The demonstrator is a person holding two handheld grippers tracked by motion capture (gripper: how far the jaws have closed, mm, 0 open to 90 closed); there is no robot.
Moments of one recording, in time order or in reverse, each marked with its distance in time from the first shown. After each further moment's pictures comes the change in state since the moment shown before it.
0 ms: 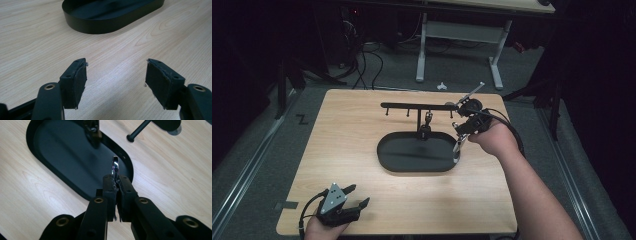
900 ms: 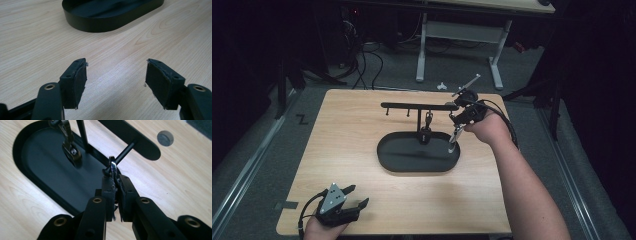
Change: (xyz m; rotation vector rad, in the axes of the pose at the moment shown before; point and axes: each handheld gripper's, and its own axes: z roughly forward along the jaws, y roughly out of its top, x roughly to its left) left arm 0.001 -0.002 0.000 -0.001 -0.003 -0.006; right arm -0.021 0.022 0.020 -0.032 -0.012 0.006
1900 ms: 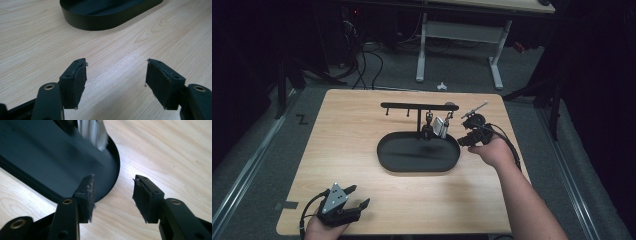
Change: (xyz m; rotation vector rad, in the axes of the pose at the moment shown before) left arm -0.002 0.001 0.003 0.021 -0.001 0.009; right arm -0.004 -0.067 0.042 0.020 -0.041 0.096
